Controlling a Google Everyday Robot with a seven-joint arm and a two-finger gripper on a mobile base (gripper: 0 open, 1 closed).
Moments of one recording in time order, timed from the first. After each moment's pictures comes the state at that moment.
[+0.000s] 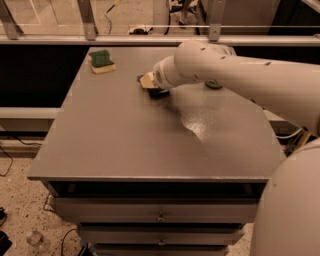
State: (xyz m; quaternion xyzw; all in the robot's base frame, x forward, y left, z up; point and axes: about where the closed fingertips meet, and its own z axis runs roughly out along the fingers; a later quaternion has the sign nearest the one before) arm 0.747 0.003 0.833 -0.26 0.85 0.14 0.43
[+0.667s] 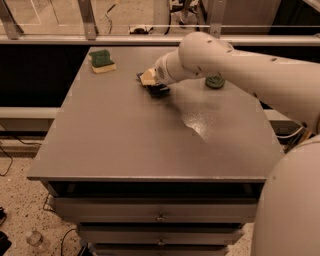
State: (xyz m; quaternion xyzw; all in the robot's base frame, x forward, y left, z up) arm 0.752 0.003 0.845 -0.27 0.84 0.16 0.43
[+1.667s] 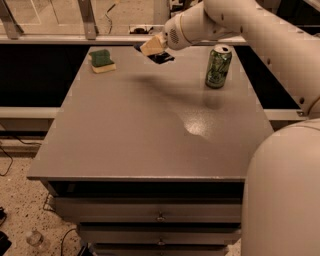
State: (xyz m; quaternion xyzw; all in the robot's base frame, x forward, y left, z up) arm 0.764 0.000 0.937 -0.39 0.78 0.22 0.43
